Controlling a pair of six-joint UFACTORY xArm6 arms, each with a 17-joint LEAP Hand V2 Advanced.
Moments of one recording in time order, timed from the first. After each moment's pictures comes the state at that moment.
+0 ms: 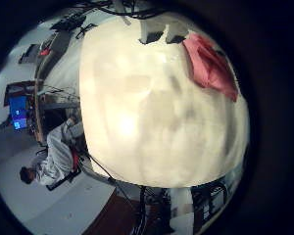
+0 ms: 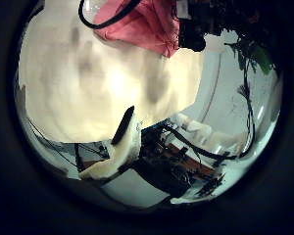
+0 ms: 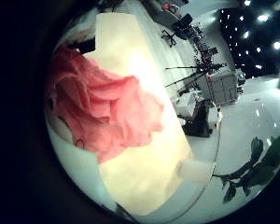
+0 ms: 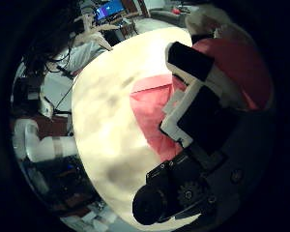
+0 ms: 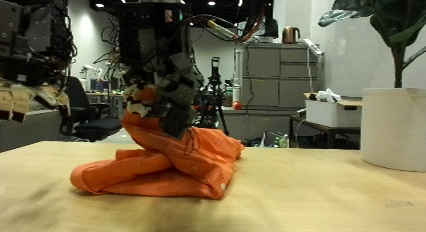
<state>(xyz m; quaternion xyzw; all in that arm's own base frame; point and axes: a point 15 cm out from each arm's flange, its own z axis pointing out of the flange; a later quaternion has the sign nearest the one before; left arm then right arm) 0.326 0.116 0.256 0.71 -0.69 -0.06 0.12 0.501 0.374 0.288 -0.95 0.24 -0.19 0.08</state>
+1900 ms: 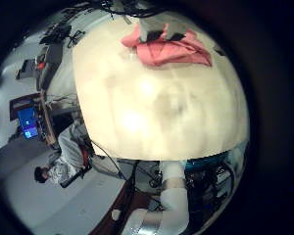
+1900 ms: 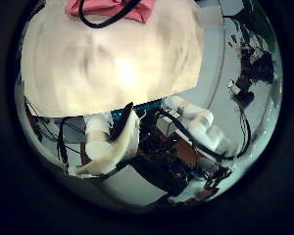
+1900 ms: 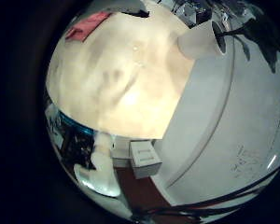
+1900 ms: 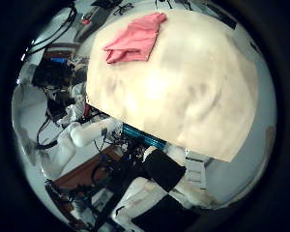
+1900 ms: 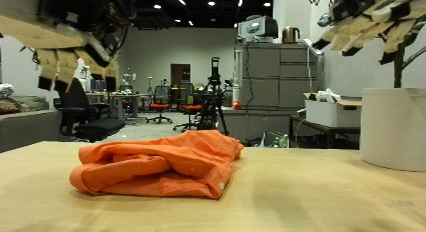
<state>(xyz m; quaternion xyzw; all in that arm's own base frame) 0.264 0.009 0.312 0.69 -0.71 -0.10 0.12 0.298 0.043 0.359 -0.81 0.58 0.05 -0.07</state>
